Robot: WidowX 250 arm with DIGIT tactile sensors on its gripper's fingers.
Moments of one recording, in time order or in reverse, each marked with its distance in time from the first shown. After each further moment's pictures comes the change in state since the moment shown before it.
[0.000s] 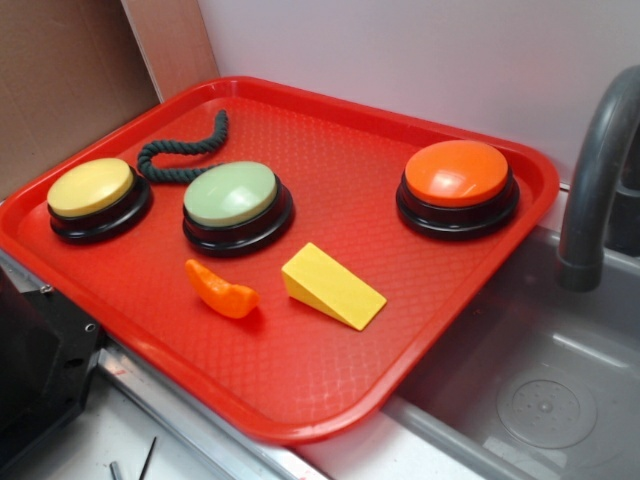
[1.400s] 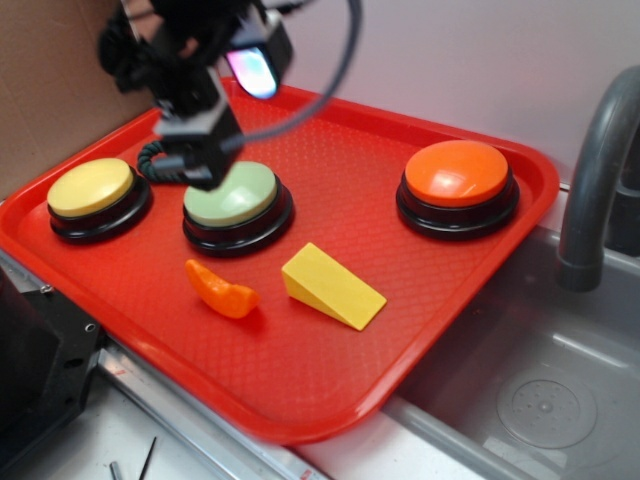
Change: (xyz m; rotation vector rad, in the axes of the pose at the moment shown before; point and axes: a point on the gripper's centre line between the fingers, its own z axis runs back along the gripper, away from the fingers) arm 0.054 -0.094 -0.122 -0.089 -0.032 -1.255
